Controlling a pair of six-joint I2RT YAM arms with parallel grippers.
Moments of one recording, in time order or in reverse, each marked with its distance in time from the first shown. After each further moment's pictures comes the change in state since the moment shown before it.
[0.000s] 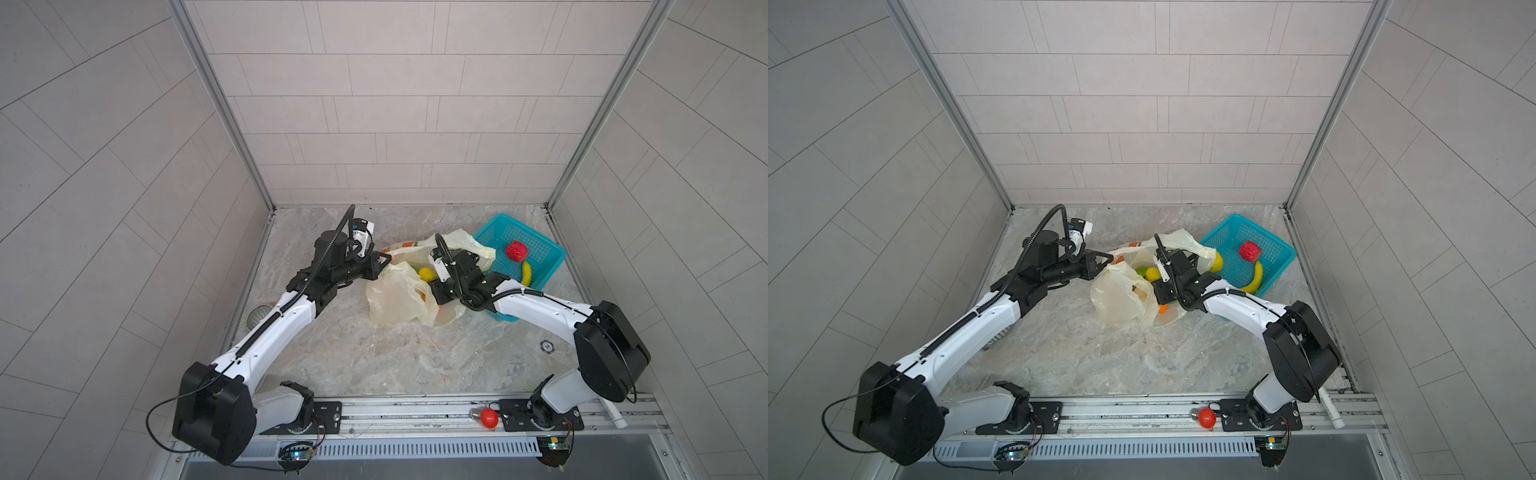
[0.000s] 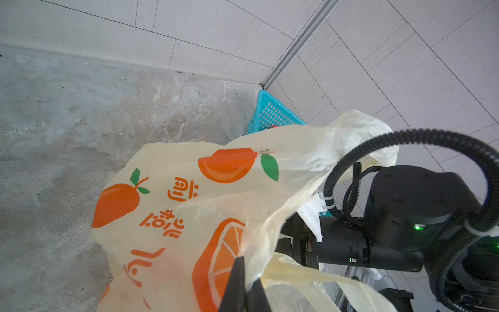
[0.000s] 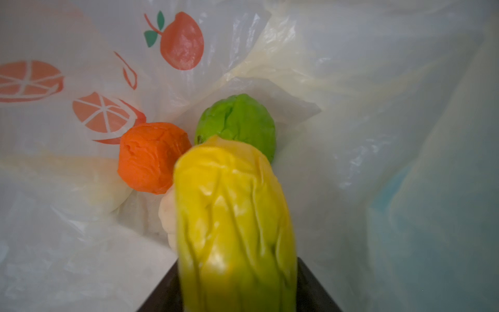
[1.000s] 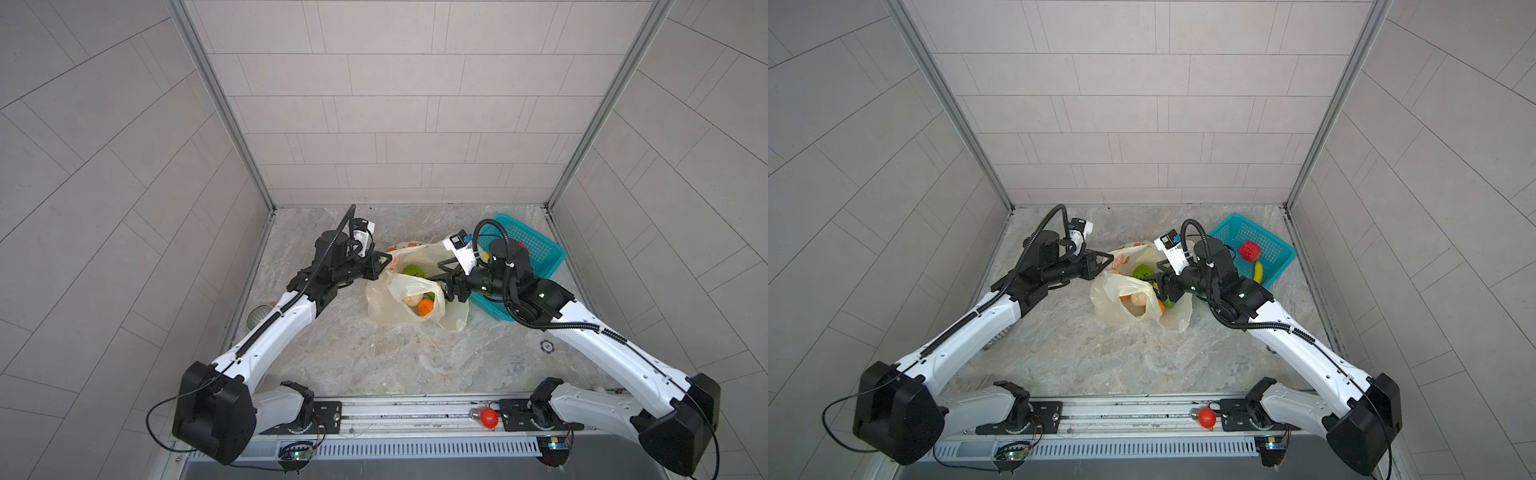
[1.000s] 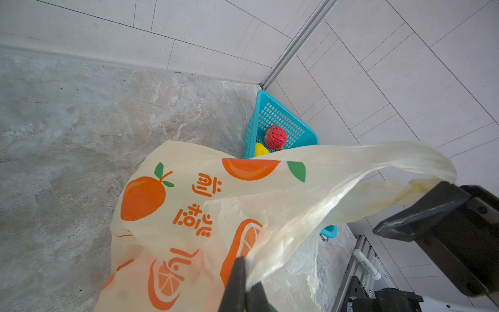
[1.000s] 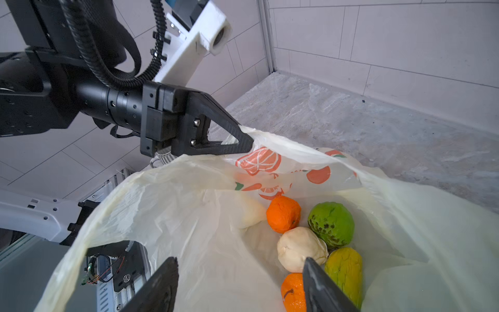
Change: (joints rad) left arm -0.005 0.000 0.000 0.004 -0.002 -0.001; right arm -0.022 -0.428 0.030 0.004 -0.381 -0.104
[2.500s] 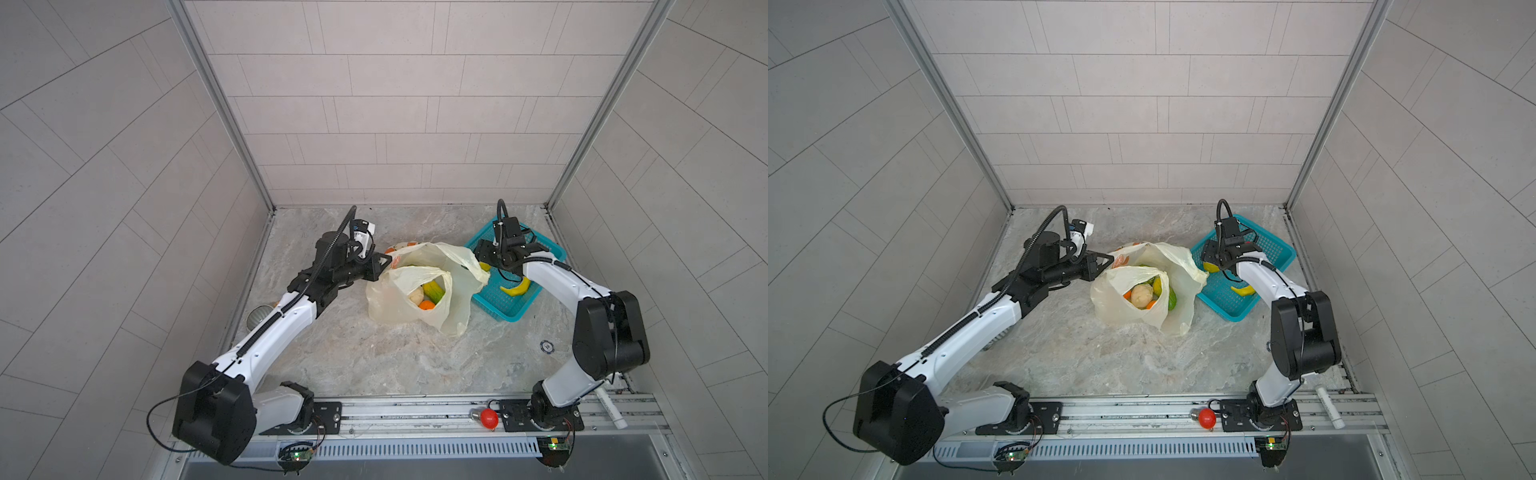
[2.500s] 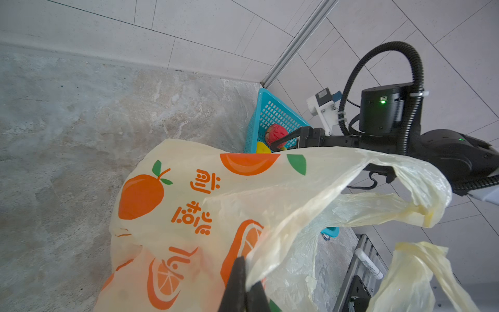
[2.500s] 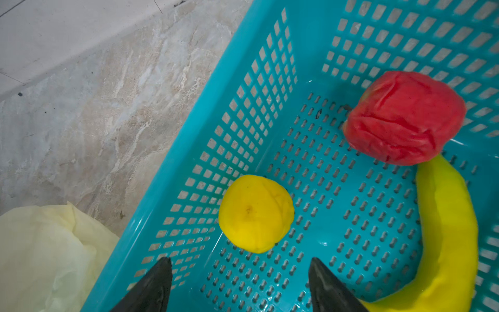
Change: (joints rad) left arm -0.002 0.004 -0.008 0.005 -0.003 0.004; right arm -0.427 0.545 0.171 -0.132 0.480 0.369
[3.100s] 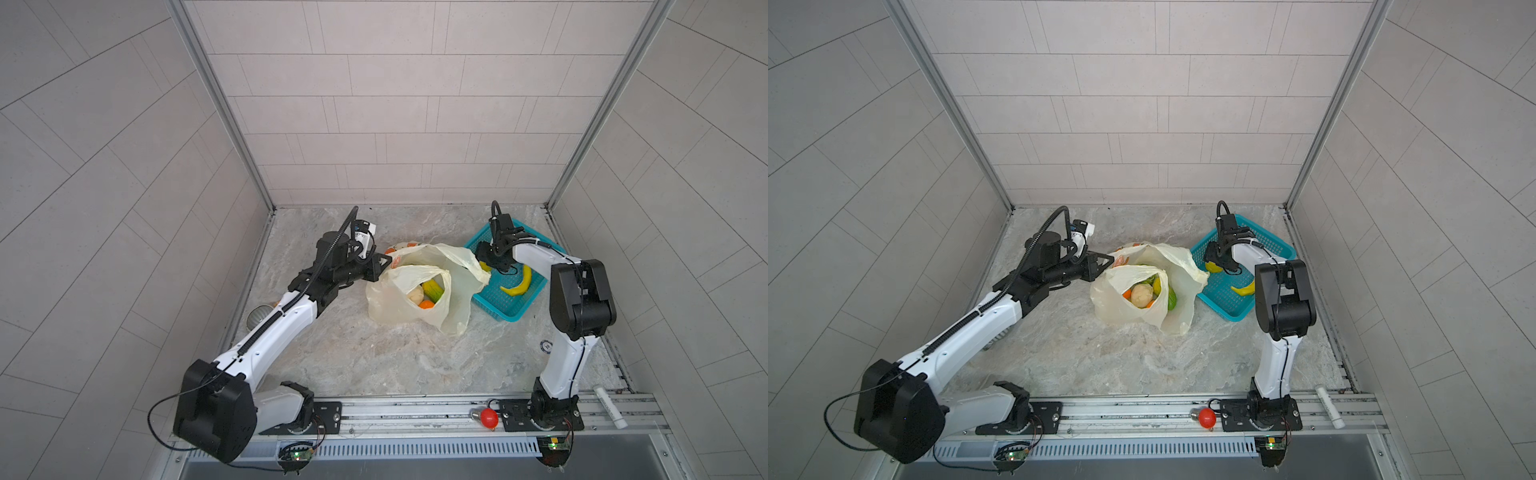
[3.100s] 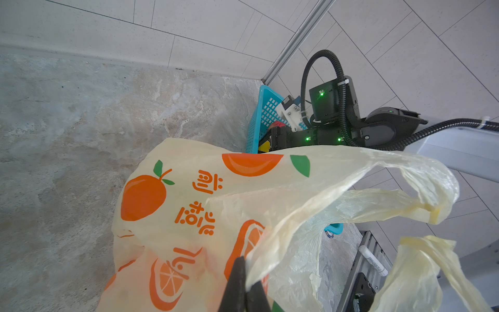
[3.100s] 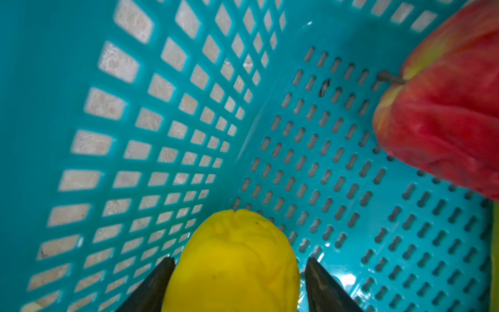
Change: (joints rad) left arm 0.000 0.007 0.000 -0.005 0.000 0.023; right arm -0.069 0.272 0.158 -0.077 -0.061 -0.008
